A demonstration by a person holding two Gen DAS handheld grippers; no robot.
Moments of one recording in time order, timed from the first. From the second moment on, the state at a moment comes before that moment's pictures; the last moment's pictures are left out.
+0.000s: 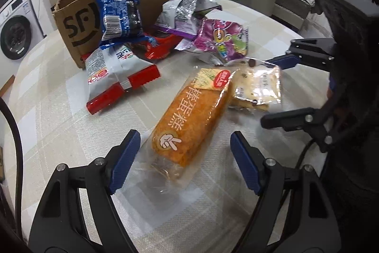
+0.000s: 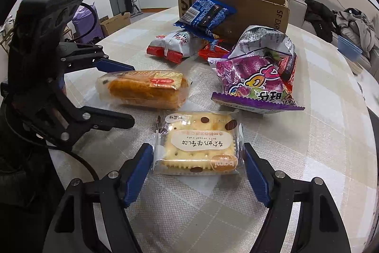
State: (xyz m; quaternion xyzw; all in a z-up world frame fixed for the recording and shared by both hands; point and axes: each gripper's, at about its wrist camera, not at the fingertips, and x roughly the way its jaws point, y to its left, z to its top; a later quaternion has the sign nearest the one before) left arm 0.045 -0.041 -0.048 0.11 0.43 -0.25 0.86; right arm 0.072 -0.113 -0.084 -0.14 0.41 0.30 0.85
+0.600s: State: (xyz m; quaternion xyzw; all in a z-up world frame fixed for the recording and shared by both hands) left arm 0.047 -0.040 -0.042 0.08 0.42 -0.26 0.86; right arm 0.078 -0.104 -0.084 -0.14 0.42 0.29 0.85
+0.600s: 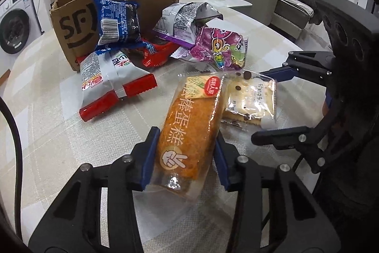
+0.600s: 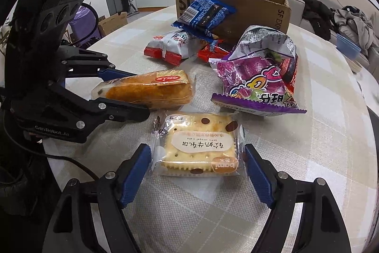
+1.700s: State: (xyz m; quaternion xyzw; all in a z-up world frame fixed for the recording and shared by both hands) left arm 0.026 -0.026 -0.031 0.04 0.40 -0.25 0.88; right arm 0.062 -0.109 -0.068 -0.14 0.39 0.31 0.86
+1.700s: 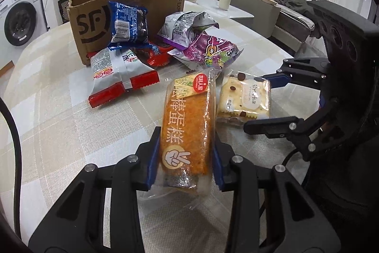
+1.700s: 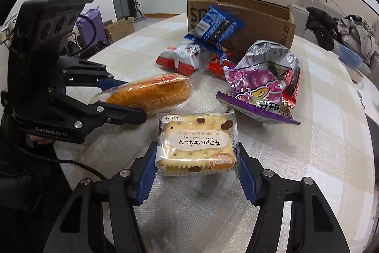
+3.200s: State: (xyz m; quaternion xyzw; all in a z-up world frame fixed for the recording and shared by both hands) left arm 0.124 -0.002 0.077 0.01 0.28 -0.07 0.96; right arm 0.141 -0.125 0.035 -0.01 0.22 0.28 0.94
